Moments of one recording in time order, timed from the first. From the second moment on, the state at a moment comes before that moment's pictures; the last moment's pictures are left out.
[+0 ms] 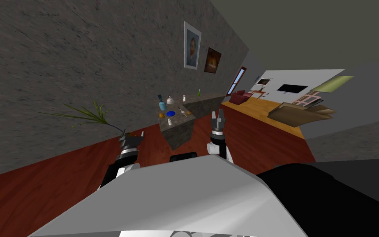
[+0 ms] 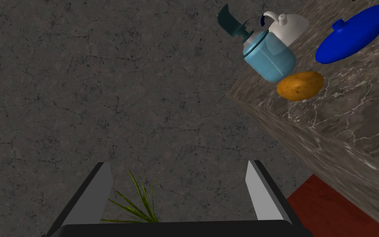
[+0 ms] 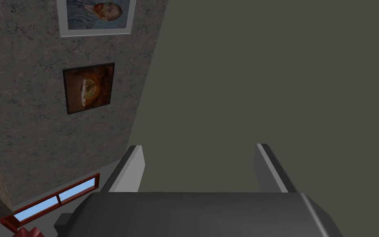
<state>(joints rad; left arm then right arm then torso) 0.57 0.22 0.09 -1.99 0.42 -0.32 0.54 0.49 0.01 0.03 -2.24 0.03 -0.58 0.00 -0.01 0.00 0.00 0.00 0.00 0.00</state>
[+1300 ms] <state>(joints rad) 0.47 0.17 0.01 -1.74 0.69 -0.26 0.76 0.49 0.01 0.03 -2.24 0.03 -0.58 0.00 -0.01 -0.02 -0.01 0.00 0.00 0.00</state>
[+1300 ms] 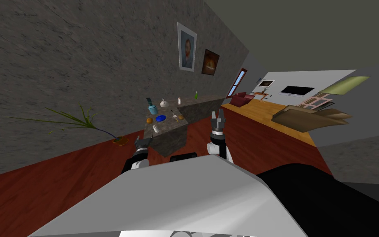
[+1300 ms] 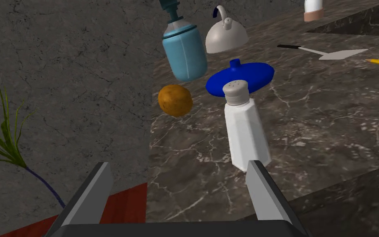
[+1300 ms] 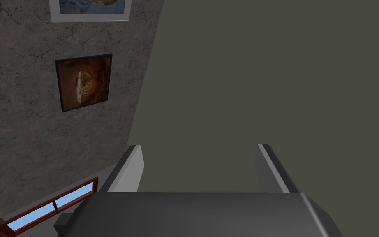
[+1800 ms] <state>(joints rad) 0.43 0.04 -0.01 -1.70 0.73 -0.26 0.78 0.49 0.01 0.03 -2.24 0.03 -0.58 0.00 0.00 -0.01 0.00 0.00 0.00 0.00</state>
